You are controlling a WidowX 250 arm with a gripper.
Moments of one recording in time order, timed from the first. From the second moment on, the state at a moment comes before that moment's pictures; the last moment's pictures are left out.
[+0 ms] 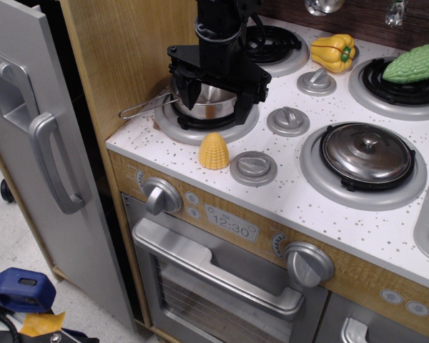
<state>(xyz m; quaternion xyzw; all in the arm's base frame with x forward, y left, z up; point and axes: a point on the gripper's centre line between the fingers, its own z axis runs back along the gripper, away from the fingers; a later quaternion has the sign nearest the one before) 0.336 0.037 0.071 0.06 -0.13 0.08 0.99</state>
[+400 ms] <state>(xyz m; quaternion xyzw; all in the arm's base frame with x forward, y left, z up) 0.331 0.036 0.052 0.06 -0.12 0.08 0.99</state>
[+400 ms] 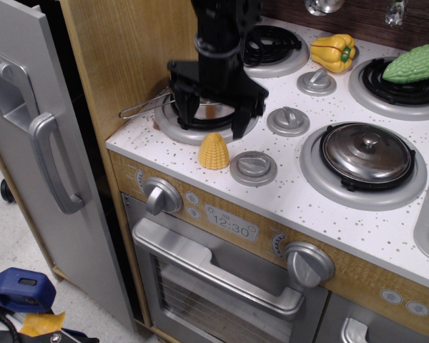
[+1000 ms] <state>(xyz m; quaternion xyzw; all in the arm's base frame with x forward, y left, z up) 0.336 0.040 0.027 0.03 -0.13 0.09 0.99</state>
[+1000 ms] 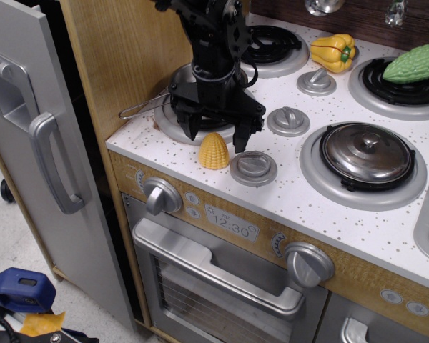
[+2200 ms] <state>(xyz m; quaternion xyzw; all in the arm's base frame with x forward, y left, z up) 0.340 0.052 0.067 0.09 -0.13 0.07 0.99</state>
